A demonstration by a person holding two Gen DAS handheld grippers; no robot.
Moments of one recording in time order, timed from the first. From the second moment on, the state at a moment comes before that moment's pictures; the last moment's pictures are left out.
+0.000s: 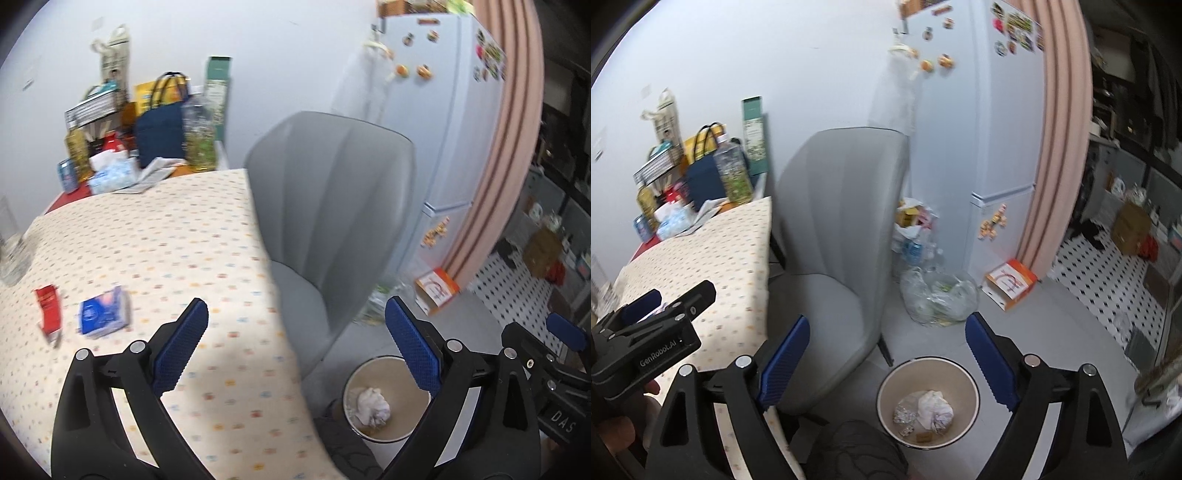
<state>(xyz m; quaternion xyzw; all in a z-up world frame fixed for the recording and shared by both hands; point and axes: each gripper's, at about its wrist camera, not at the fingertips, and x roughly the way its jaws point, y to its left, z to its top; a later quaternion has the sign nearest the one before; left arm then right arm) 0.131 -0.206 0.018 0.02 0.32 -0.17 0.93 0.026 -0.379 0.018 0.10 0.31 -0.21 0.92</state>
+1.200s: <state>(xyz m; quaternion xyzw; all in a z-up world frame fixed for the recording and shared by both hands) 0.134 0.039 0.005 -0.08 0.32 0.02 0.94 0.097 -0.176 0.022 0.00 0.34 -0.04 0.94</state>
